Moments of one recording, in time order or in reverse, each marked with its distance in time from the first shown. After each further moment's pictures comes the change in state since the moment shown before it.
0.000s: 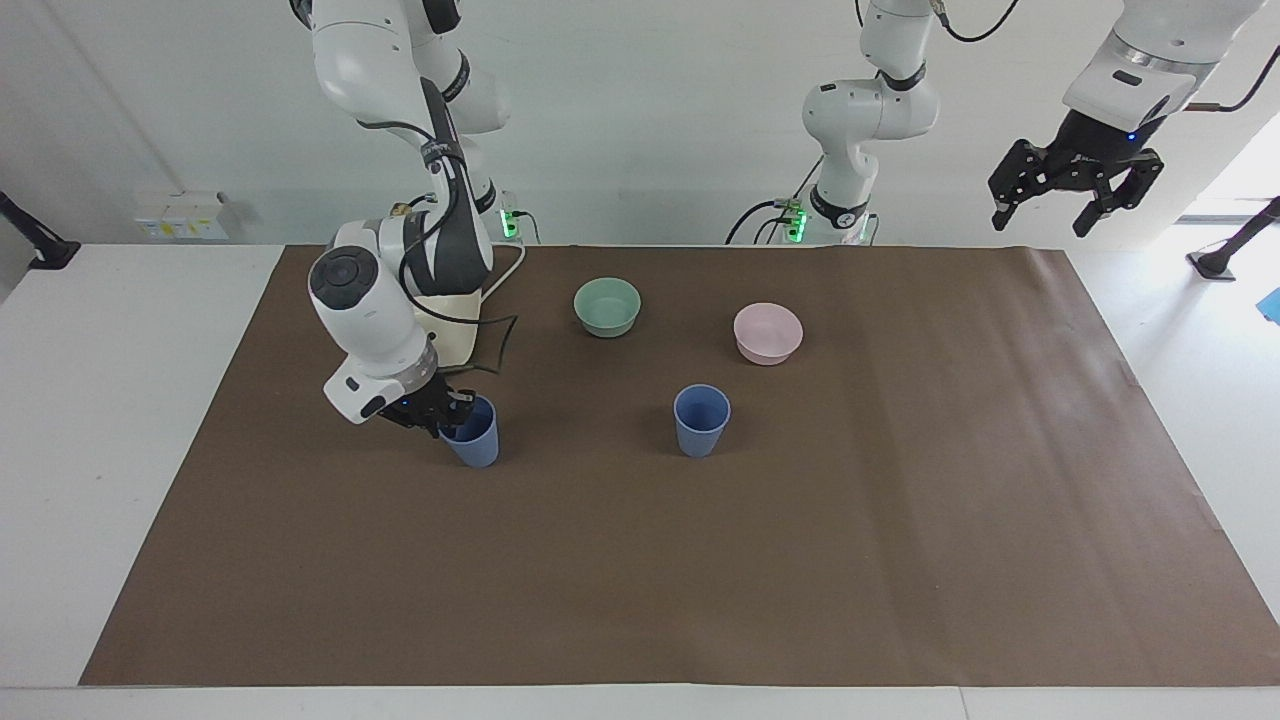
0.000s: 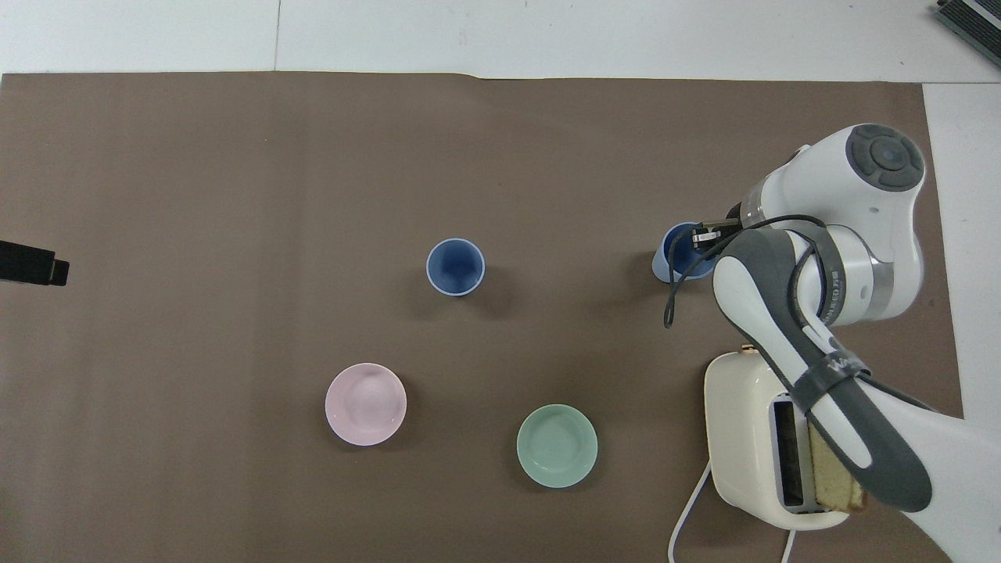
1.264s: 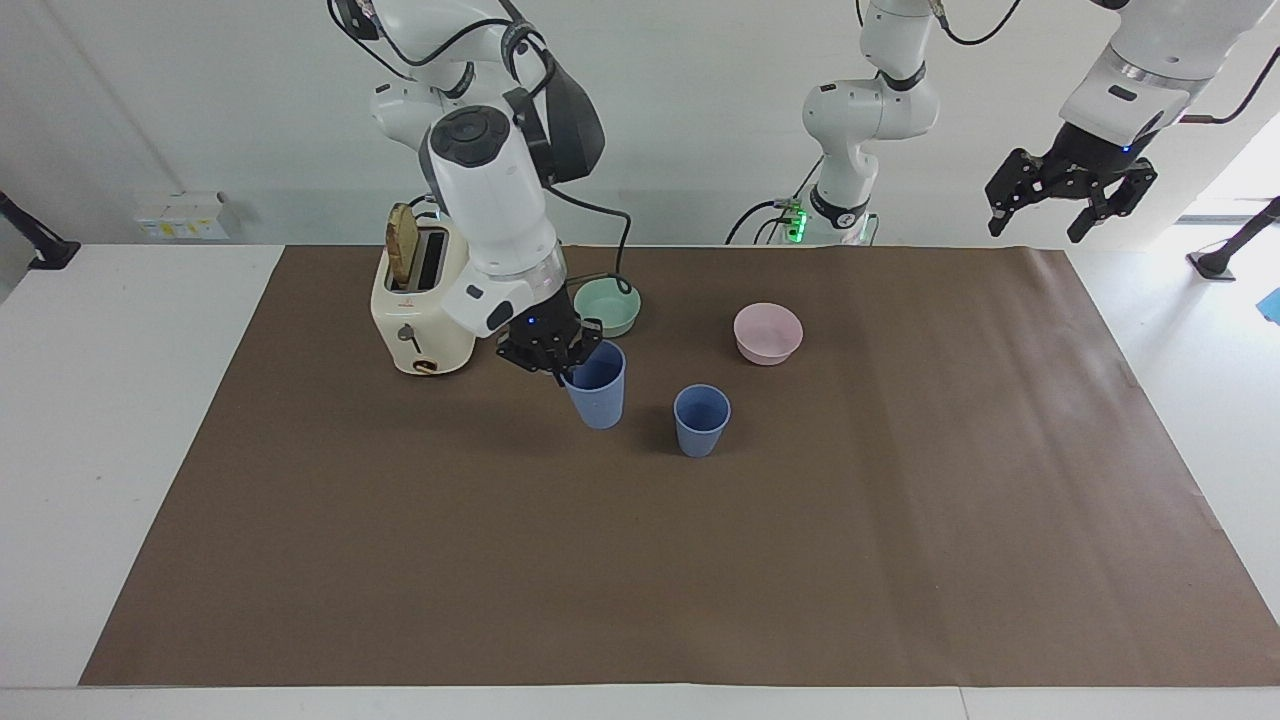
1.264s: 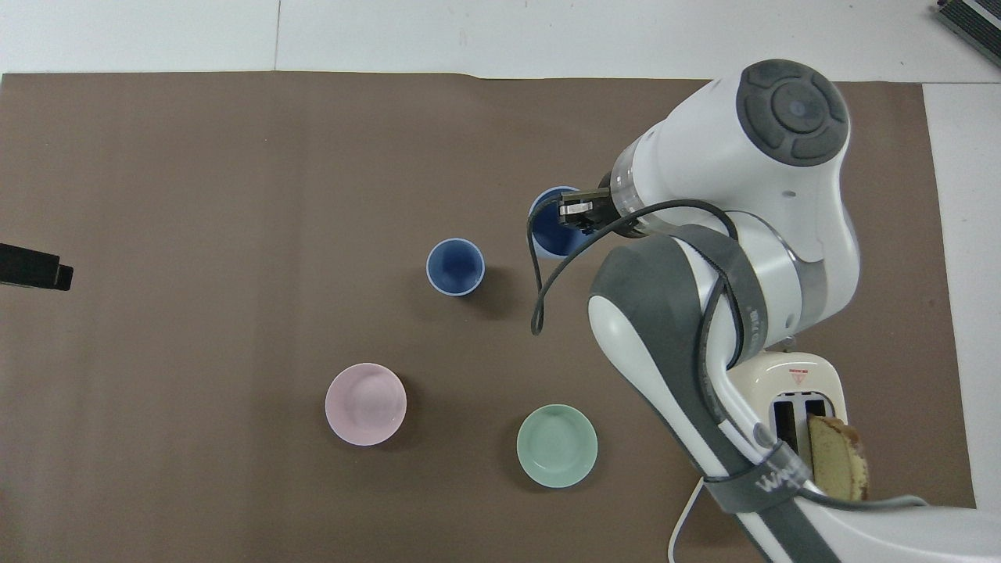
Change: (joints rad) left arm 0.002 -0.002 0.006 -0.018 -0.001 0.000 0.000; right arm 0.283 -0.009 0.006 0.342 0.072 -0.197 0.258
